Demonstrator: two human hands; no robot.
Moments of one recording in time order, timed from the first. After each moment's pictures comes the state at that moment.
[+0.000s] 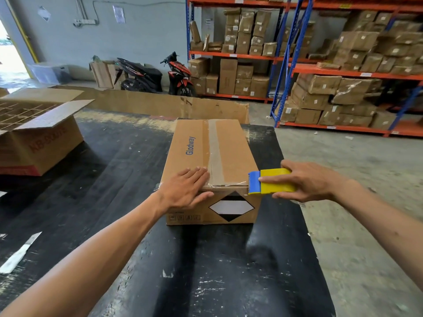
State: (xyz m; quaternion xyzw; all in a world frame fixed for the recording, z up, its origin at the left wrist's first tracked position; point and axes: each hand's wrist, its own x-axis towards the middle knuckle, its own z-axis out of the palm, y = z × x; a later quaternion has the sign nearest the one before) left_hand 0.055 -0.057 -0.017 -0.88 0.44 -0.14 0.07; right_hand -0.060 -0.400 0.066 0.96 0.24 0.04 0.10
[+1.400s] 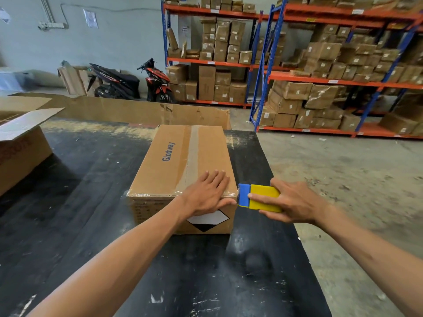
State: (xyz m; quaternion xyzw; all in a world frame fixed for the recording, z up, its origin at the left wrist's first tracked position) left_hand 0.060 -0.144 -0.013 -0.86 0.49 -0.10 0.07; right_hand -0.076 -0.396 0.019 0.93 0.29 0.20 0.14
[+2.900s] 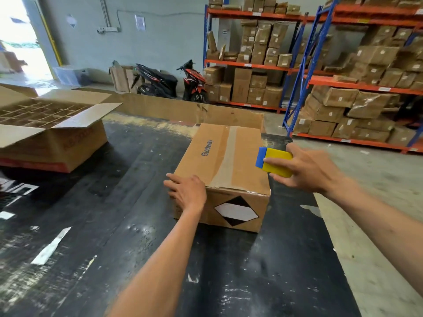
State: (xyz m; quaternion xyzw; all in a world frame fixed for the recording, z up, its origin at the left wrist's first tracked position) left_hand 0.060 -0.053 -0.023 -0.86 -0.20 -0.09 -0.46; right_hand -0.033 -0.309 0.103 0.95 0.17 0.22 0.16
